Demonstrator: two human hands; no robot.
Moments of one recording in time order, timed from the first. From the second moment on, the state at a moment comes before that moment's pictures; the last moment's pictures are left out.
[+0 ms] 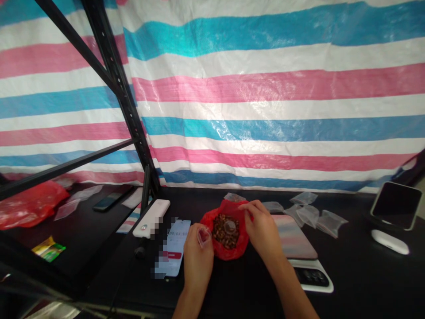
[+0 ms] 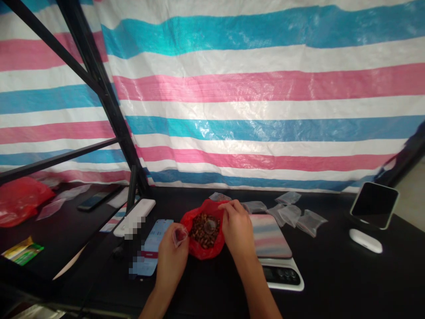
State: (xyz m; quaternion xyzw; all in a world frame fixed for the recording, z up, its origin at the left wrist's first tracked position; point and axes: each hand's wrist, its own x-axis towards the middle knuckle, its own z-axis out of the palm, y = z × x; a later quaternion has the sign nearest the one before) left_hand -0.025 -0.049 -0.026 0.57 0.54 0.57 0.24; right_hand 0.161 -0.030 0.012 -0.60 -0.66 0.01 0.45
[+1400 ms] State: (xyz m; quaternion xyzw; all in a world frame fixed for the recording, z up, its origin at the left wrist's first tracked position) left_hand -0.020 -0.050 -0.016 0.57 0.55 0.54 0.30; right_hand 0.134 -0.050 0.007 -0.58 -0.76 0.05 0.30
